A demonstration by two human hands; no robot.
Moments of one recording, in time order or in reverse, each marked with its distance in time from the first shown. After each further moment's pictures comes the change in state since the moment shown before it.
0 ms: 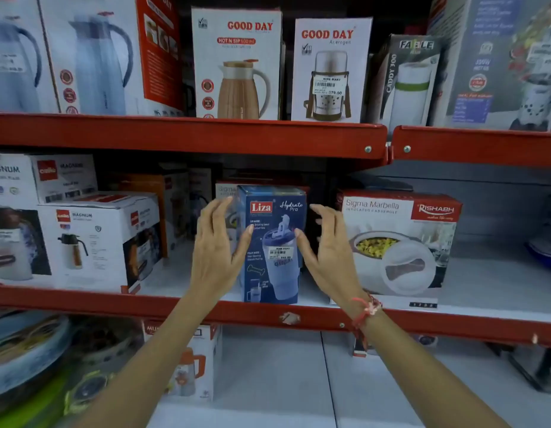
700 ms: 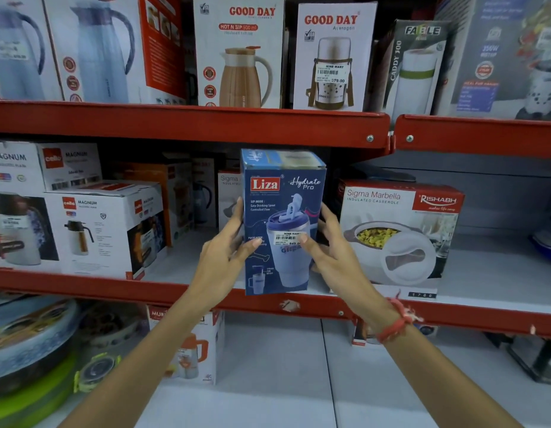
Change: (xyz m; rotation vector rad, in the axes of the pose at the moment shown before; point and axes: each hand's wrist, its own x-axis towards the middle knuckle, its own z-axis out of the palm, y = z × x) left_hand -0.020 0.026 -0.026 -0.544 -0.371 -0.355; right_hand -0.021 -0.023 -0.029 0.598 -0.323 0.300
